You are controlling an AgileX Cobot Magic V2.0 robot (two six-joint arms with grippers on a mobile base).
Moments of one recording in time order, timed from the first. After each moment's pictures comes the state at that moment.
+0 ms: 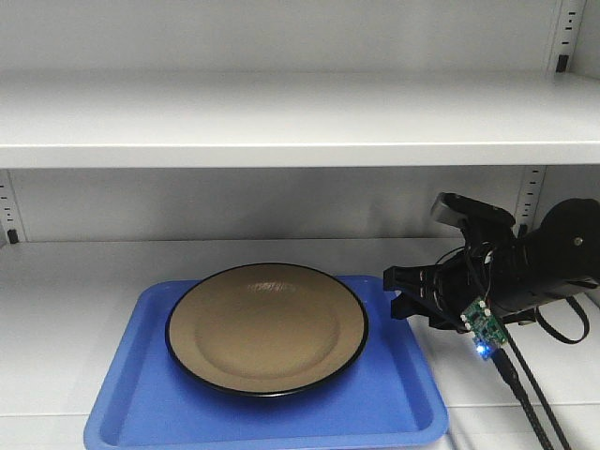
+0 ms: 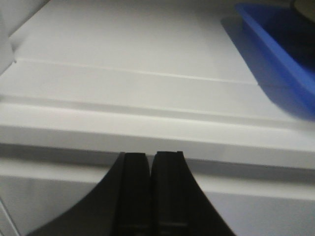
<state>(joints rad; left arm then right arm) 0.03 0.27 -0.15 -0.11 0.31 0.02 0.22 1.66 -1.42 0.33 0.71 0.02</state>
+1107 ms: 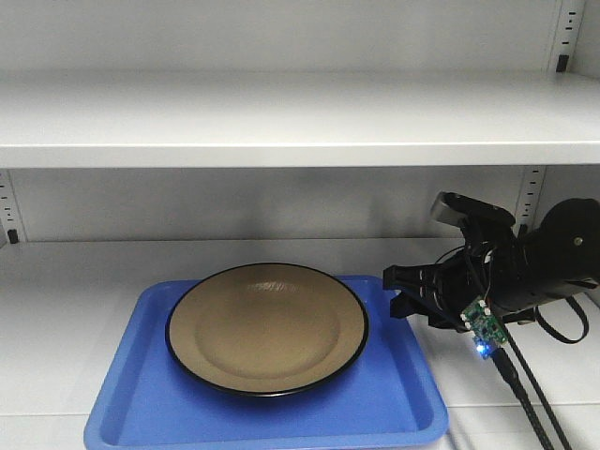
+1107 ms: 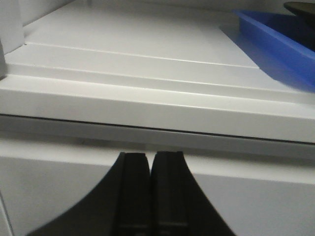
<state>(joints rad) 0.04 -0.01 0.03 -0.10 0.26 0.01 0.22 1.66 -1.42 0.33 0.70 0.02</state>
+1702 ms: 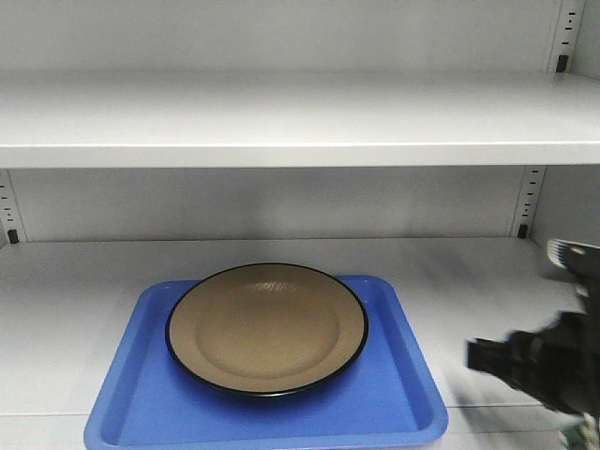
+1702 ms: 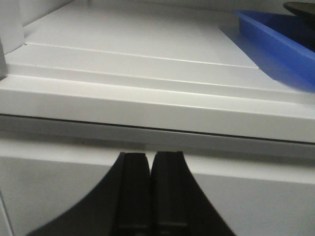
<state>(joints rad) 0.04 -0.01 0.03 -0.10 0.26 0.01 0.22 1.11 -0.81 0.21 0.30 0.00</state>
